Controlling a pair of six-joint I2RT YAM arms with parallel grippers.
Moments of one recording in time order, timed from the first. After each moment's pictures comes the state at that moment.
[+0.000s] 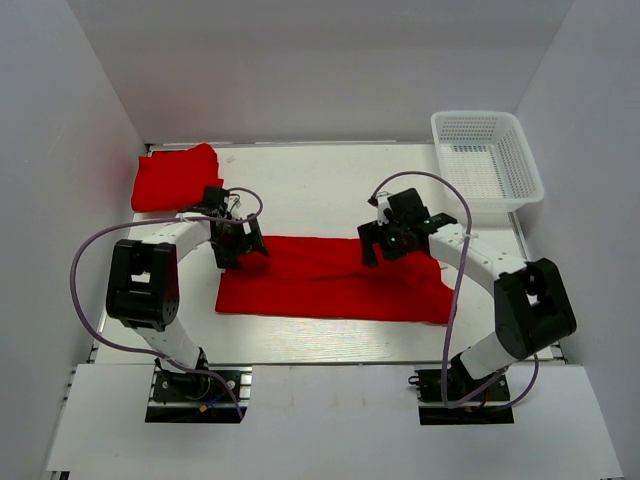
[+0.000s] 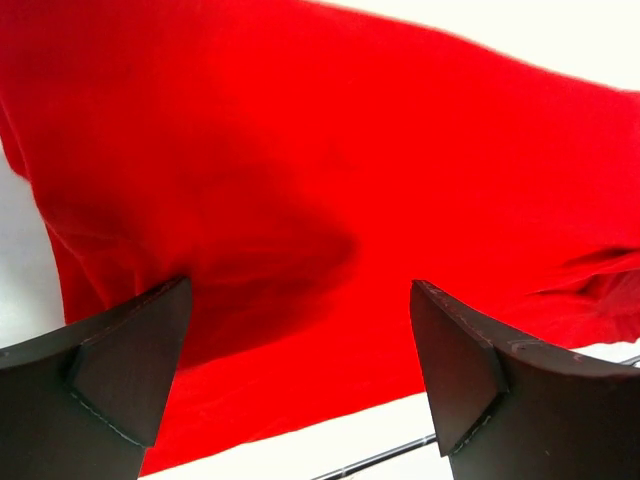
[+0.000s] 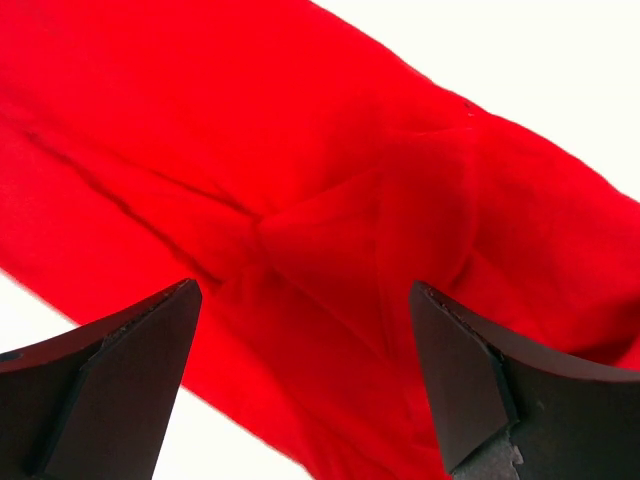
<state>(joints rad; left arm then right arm) -0.13 1.70 1.04 -0.54 0.30 -0.41 0.48 1.51 0.99 -0.45 -0.21 0.05</state>
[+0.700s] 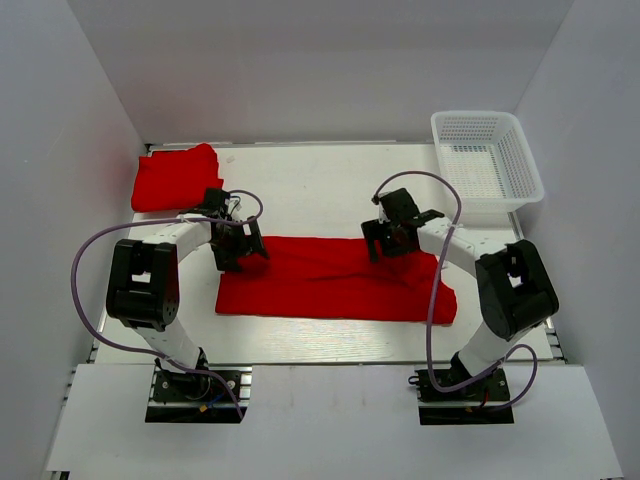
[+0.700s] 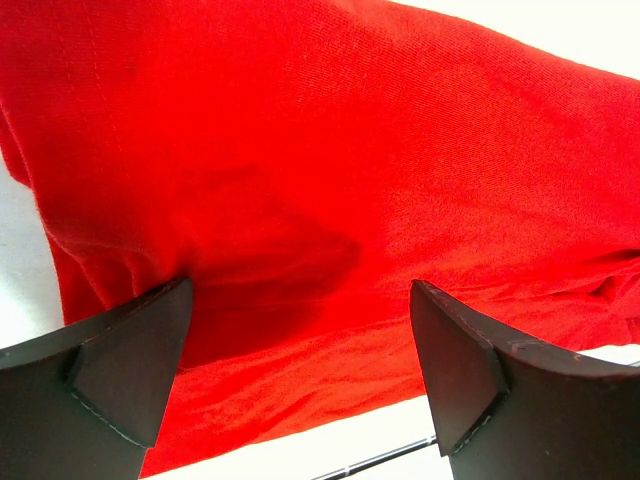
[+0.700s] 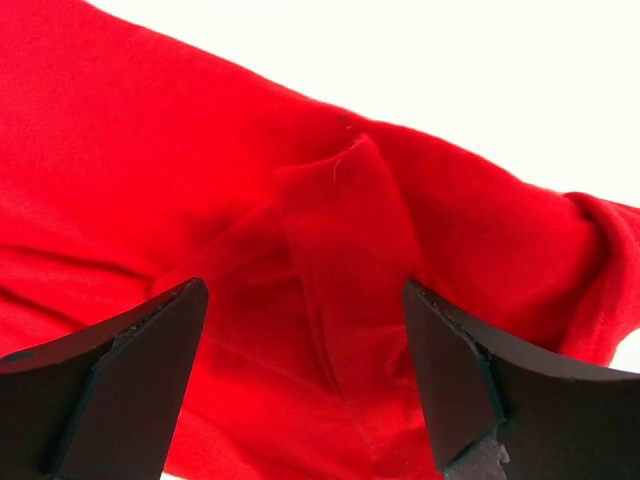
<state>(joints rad) -0.13 1.70 1.02 -0.54 0.29 -0.42 0.49 1.64 1.03 -0.44 0.01 0.13</state>
